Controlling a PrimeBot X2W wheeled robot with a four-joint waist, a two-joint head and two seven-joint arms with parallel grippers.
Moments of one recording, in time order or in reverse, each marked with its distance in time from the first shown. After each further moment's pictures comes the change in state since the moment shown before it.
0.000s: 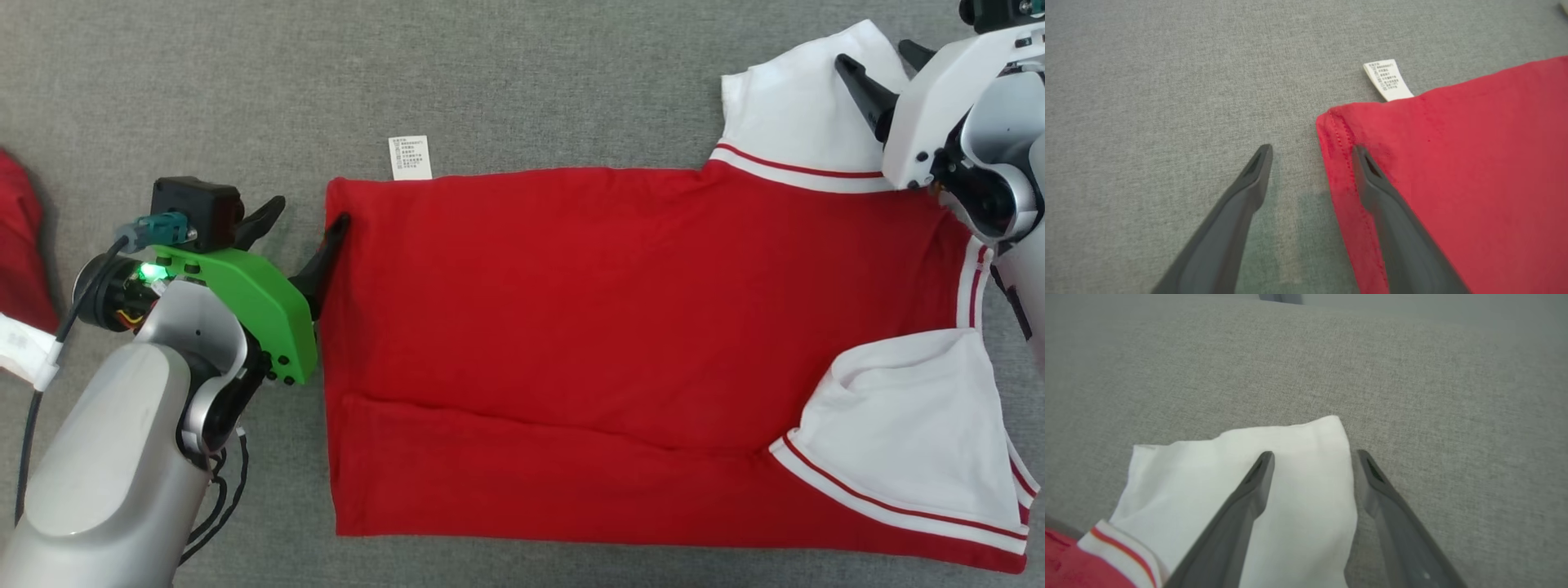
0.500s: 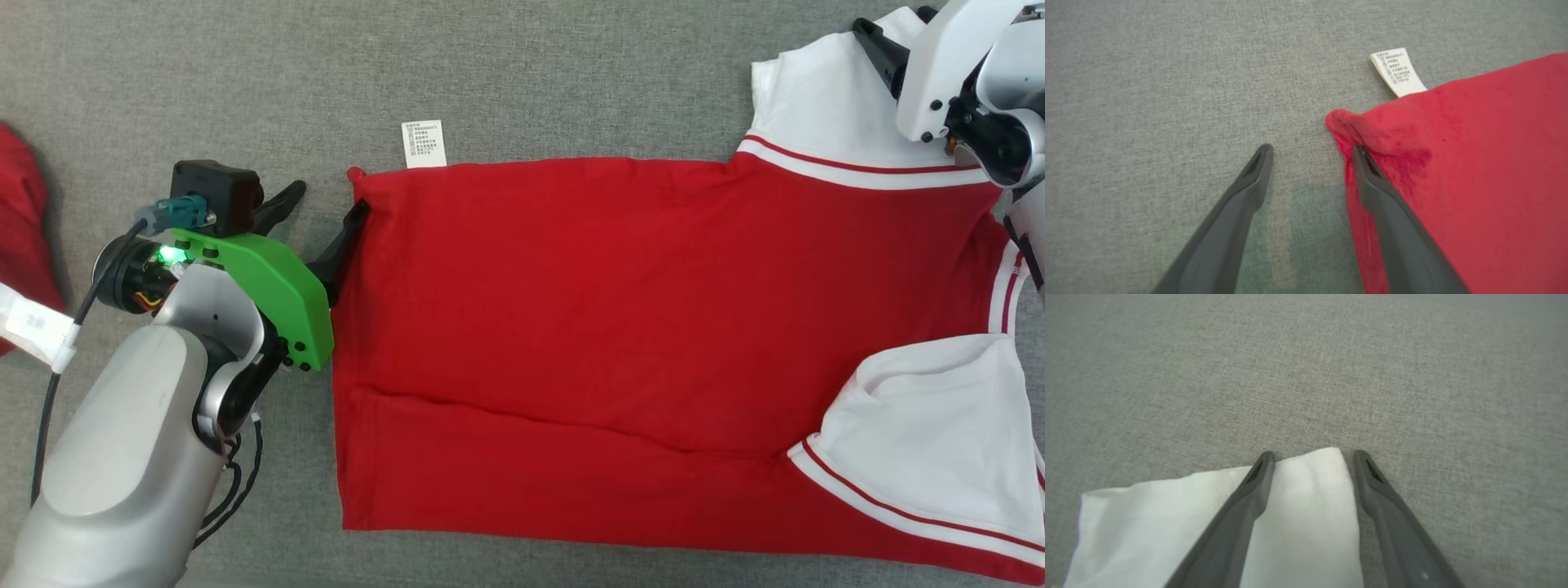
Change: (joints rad) left arm -0.048 -0.023 -0.032 0.035 -0.007 -0.018 -0.015; right arm -0.135 0.007 0.048 0.154 0.016 0.001 0.066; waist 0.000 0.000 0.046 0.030
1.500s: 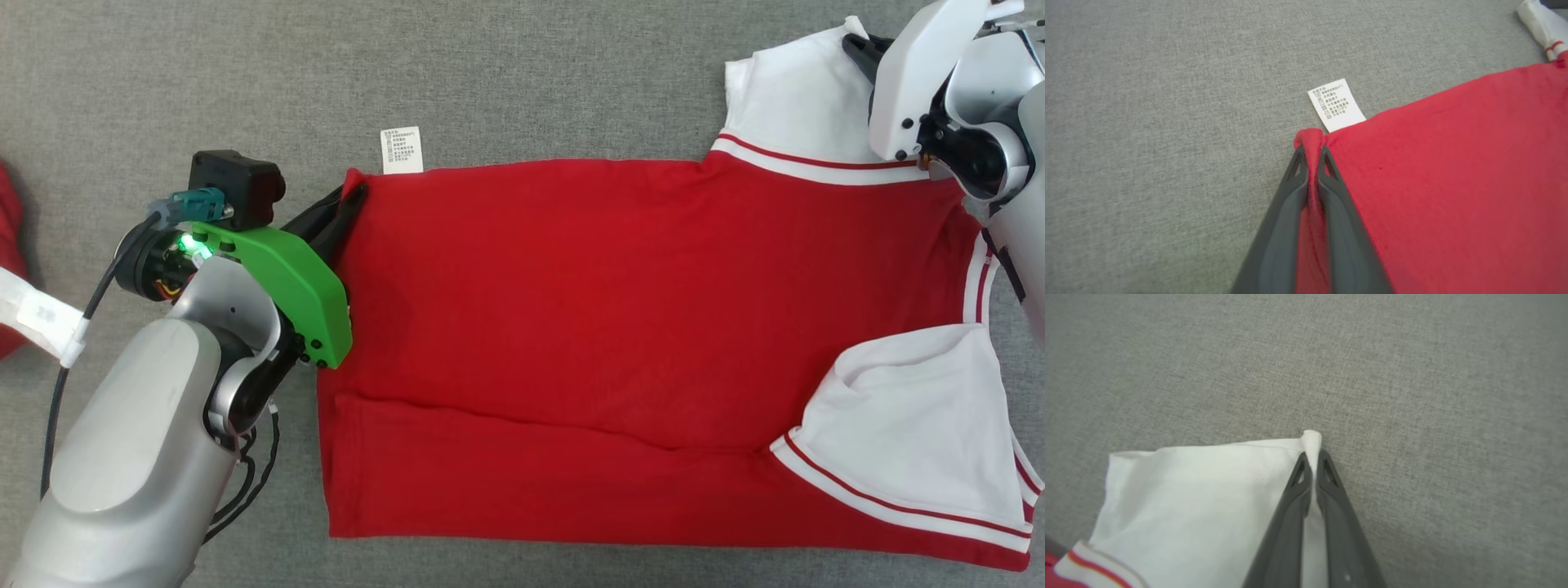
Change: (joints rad) left arm -0.015 -0.002 -0.031 -0.040 -0.031 -0.004 0.006; right arm 0.014 0.002 0.054 -0.049 0.037 0.000 0.029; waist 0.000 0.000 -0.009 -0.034
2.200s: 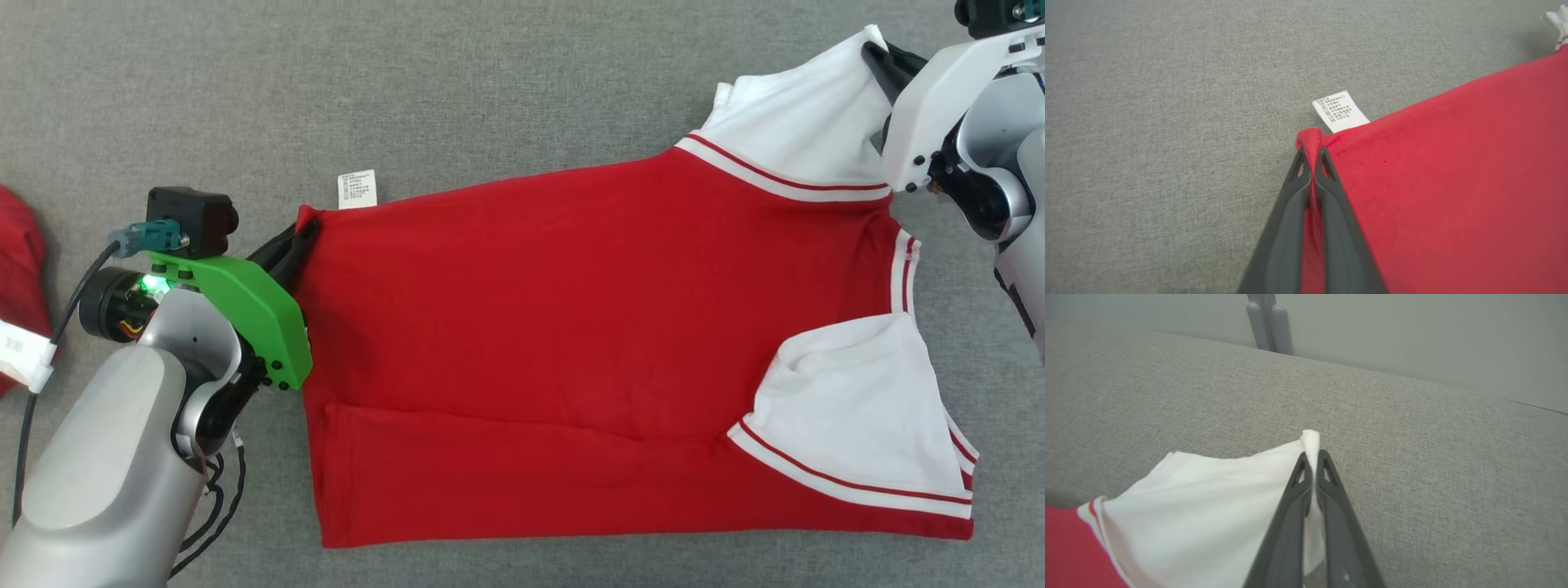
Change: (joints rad) left arm 0.046 0.036 0.032 0.081 -0.038 0.016 -0.031; right arm 0.057 -0.043 0.043 0.008 0.006 0.000 -0.240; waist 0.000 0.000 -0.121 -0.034
